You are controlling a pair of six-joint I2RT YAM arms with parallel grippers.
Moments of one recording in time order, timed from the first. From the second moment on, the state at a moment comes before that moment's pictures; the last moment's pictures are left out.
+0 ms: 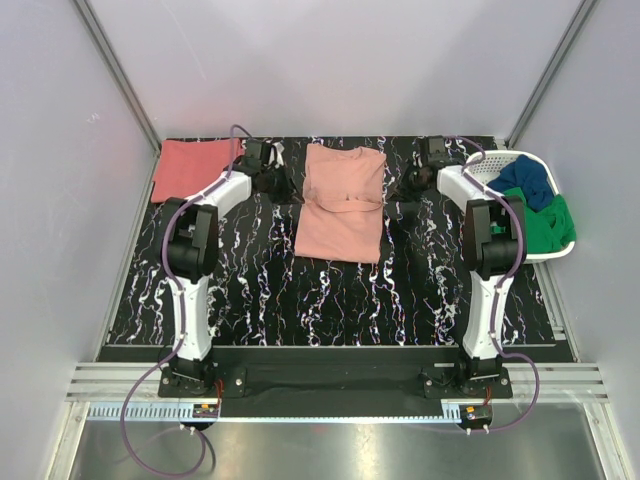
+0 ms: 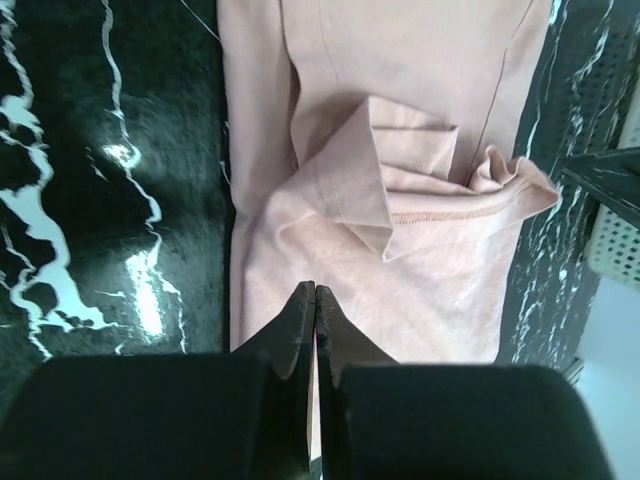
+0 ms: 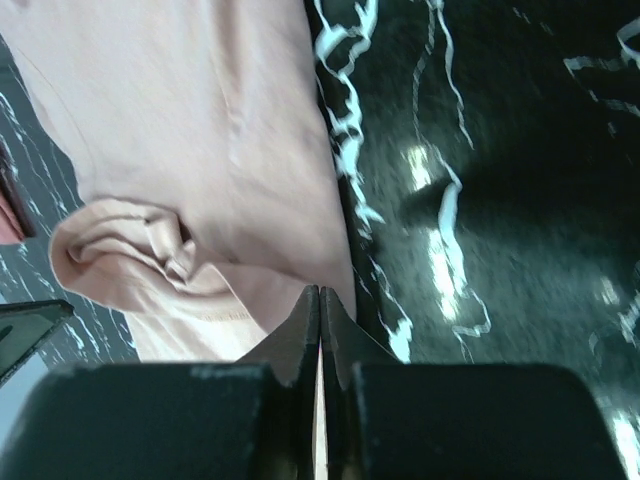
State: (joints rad) left arm -0.24 2.14 1.63 -0.36 0.45 -0.59; right arm 0.13 2.17 1.68 -0.45 -0.31 0.64
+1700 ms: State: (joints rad) left arm -0.30 2.32 1.86 -0.37 0.41 -0.69; right arm 0.20 2.09 1.56 -0.39 -0.35 0.62
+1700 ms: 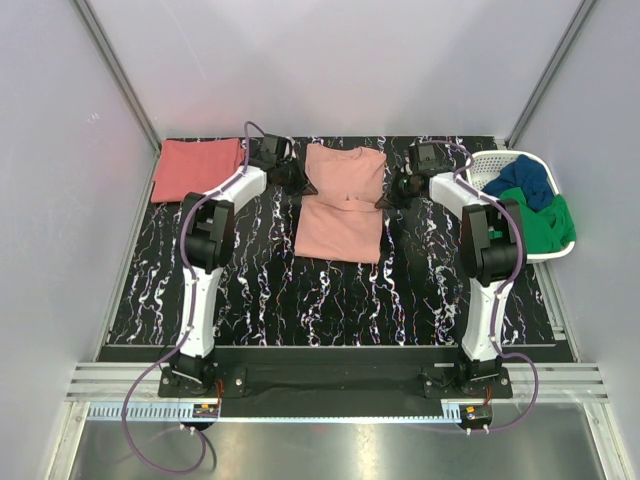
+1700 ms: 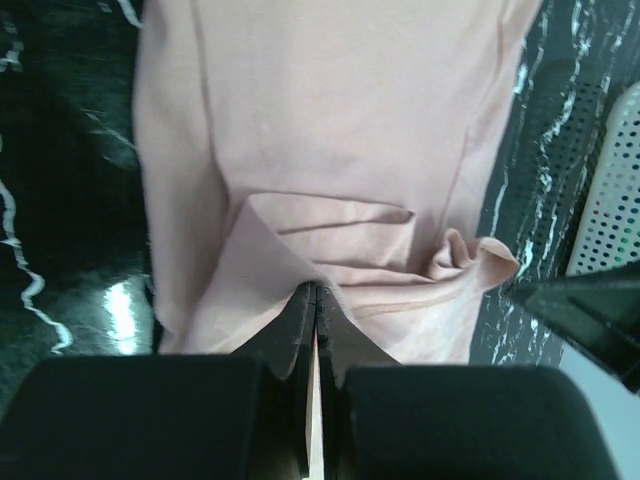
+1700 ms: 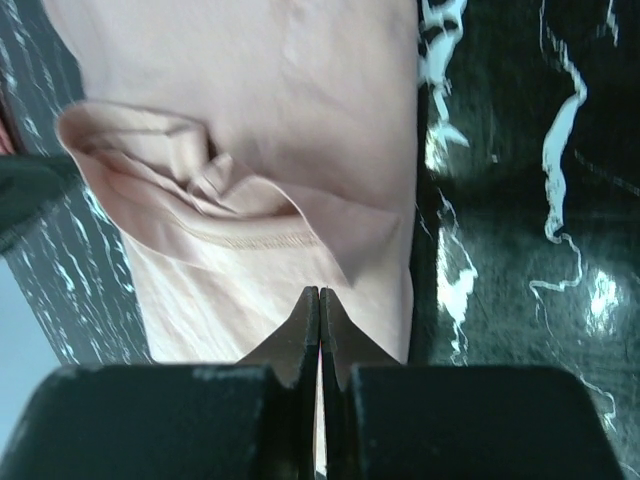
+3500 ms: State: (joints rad) left arm -0.37 2.28 1.77 -0.37 0.42 -0.66; right arm 0.23 2.06 1.50 -0.45 -0.23 0.52
